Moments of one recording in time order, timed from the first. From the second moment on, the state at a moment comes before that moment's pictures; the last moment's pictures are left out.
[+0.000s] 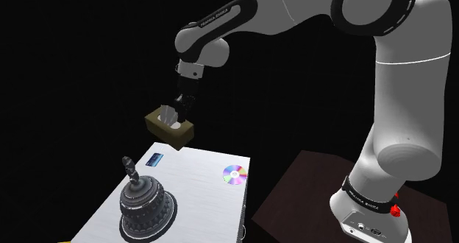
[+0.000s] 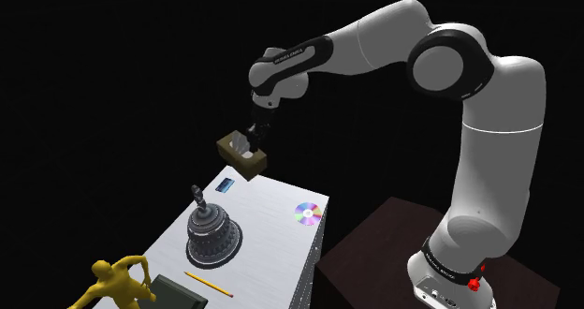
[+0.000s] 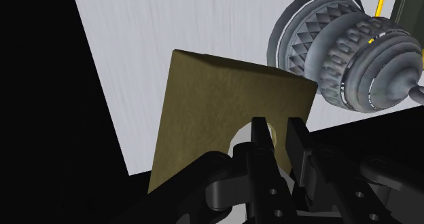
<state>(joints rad) 0.09 0.33 0.14 -1.81 0.41 2.17 -0.45</state>
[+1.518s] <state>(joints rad) 0.08 0.25 0.14 -1.62 0.37 1.91 -0.35</state>
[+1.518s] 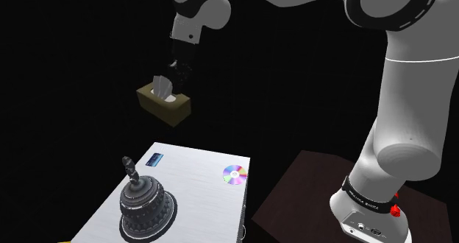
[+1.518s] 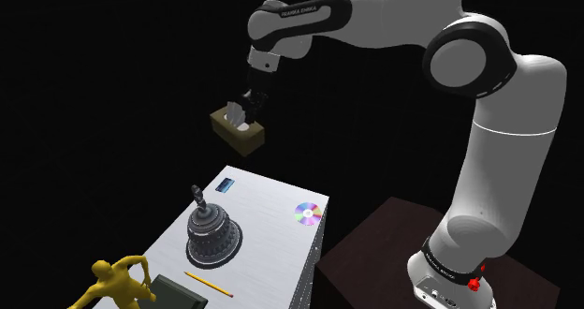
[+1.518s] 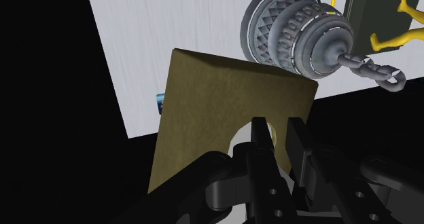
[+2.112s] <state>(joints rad) 0.08 0.24 0.13 -1.52 0.36 1.80 -0.31</state>
